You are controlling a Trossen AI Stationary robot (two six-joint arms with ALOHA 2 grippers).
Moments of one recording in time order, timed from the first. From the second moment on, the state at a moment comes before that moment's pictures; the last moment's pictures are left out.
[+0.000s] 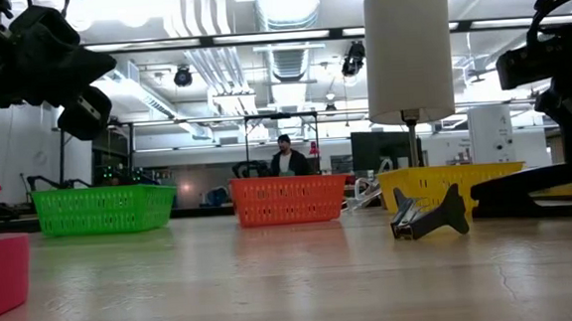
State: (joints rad) left arm -0.23 0.43 0.01 0.46 -0.07 -0.43; right arm 0.50 1.27 0.63 -0.83 0.24 0.96
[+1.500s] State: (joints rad) left arm -0.23 0.43 0.01 0.46 -0.07 -0.43; right arm 0.23 1.27 0.98 -1.04 0.34 0.24
